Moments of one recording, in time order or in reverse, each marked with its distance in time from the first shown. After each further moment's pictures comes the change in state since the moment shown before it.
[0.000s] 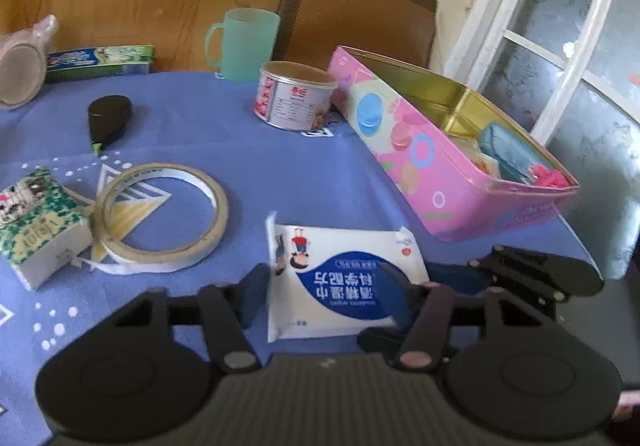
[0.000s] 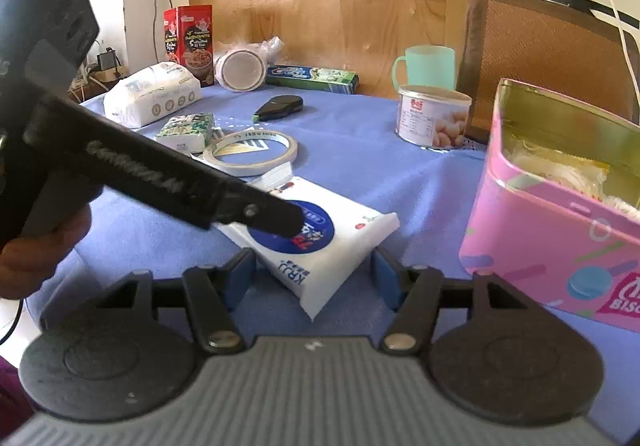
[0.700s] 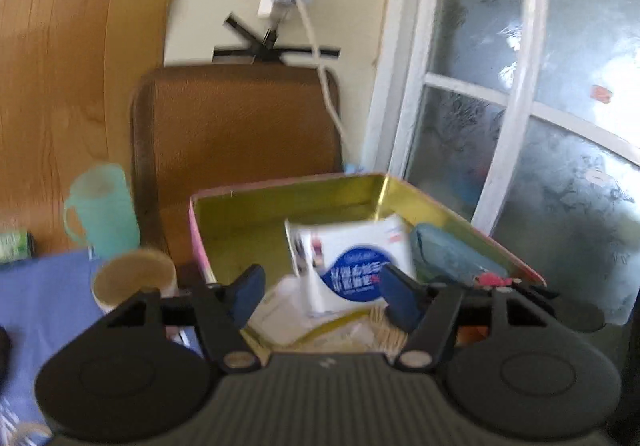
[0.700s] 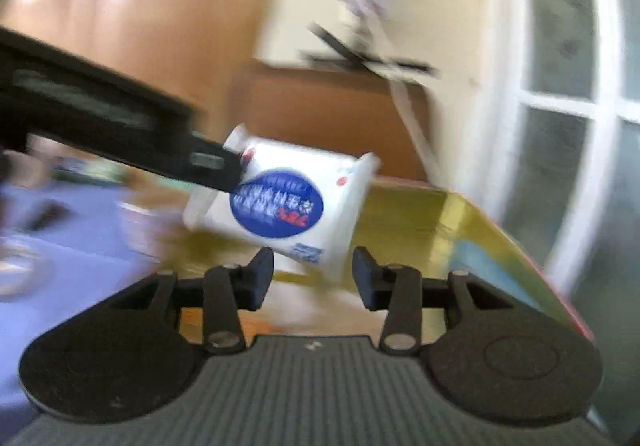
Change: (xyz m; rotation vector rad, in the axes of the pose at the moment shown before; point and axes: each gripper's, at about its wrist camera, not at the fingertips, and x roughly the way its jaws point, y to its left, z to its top) left arm 0.071 -0.140 0.125 0.219 -0.167 -0.074; right arm -0.045 -0.133 0.028 0.206 -0.185 -0.573
